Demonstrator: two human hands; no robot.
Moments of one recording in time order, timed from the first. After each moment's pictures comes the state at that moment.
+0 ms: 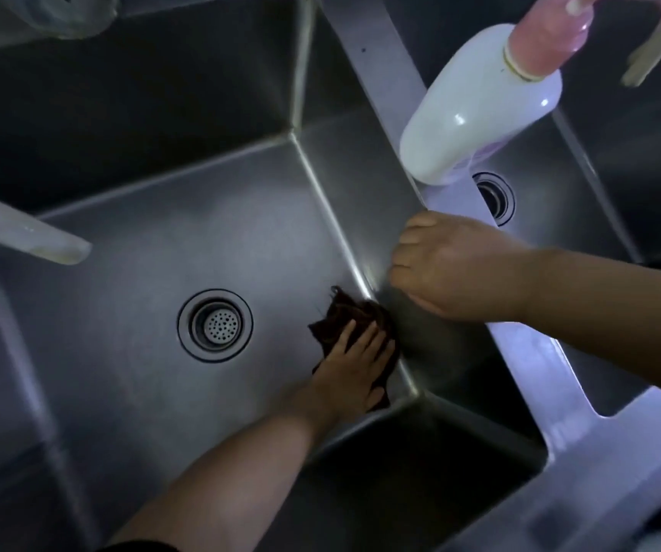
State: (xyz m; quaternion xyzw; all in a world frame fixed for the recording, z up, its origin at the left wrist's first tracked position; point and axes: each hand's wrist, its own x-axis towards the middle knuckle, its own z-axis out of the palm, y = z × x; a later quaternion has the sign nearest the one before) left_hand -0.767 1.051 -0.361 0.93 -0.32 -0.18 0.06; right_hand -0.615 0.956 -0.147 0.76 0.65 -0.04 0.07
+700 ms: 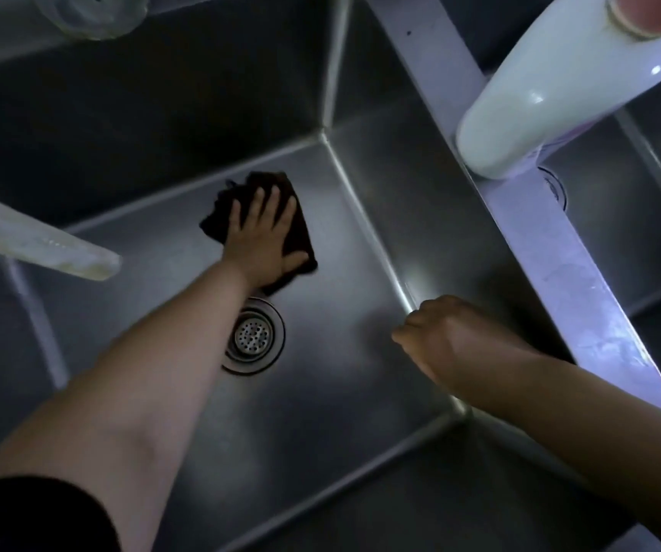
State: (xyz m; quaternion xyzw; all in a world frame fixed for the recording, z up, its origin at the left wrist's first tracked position) left_hand -0.617 1.240 -0.385 0.98 -0.05 -0.18 0.06; right_hand -0.681 0.971 -0.214 0.85 0.49 -0.18 0.02
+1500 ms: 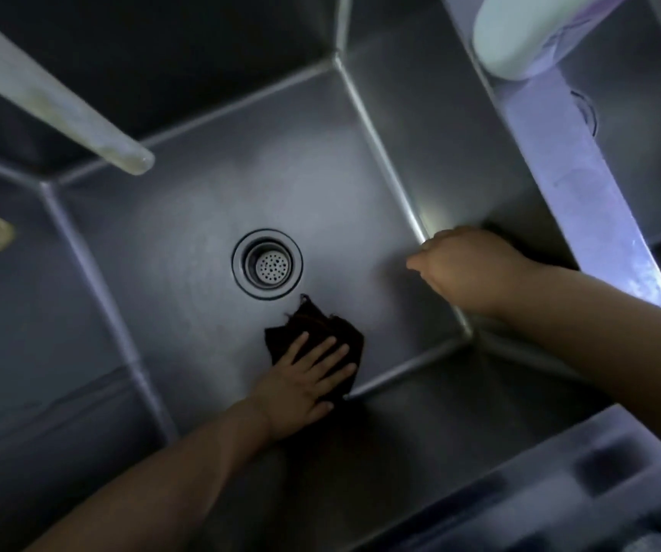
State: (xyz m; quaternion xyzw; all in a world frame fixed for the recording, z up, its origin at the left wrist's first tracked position) left_hand -0.890 1.183 -0.357 0.91 -0.35 -0.22 0.04; right_hand -0.687 0.970 -0.224 0.85 0.42 -0.28 0.16
